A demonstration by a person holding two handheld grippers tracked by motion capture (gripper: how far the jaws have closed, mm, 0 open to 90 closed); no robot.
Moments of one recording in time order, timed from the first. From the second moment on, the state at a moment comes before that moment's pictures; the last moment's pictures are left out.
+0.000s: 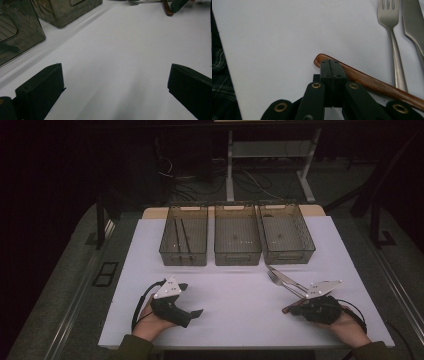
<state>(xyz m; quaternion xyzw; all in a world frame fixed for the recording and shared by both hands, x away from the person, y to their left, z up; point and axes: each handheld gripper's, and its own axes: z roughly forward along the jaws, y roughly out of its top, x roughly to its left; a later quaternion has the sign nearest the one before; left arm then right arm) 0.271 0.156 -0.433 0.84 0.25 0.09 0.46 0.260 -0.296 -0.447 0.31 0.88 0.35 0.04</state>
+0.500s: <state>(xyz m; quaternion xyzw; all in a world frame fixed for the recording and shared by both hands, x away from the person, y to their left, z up) 0.271 0.156 -0.433 0.84 0.26 0.10 0.46 0.287 -0.280 -0.448 0.32 0.88 0.36 0.05</state>
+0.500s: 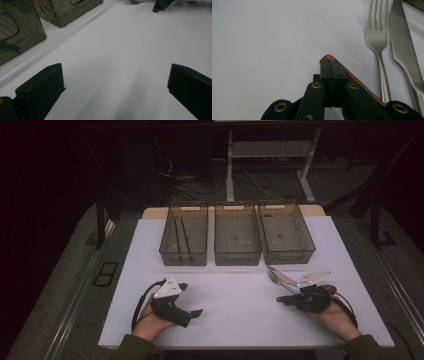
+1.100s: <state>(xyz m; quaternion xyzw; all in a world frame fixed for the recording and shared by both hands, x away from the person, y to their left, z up) 0.270 0.157 -0.433 0.84 0.25 0.10 0.46 0.290 -0.301 -0.426 0.35 0.84 0.40 0.05</state>
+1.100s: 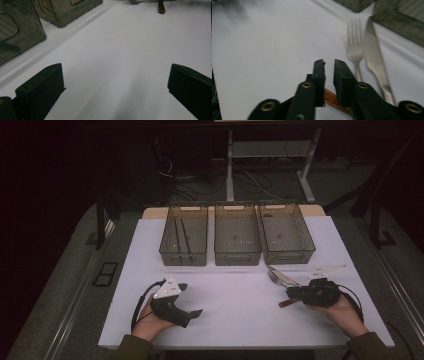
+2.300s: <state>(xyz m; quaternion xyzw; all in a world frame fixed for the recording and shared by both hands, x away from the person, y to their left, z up) 0.272 0.157 -0.434 0.85 0.25 0.09 0.46 0.306 -0.407 -0.433 0.47 0.79 0.37 0.12</state>
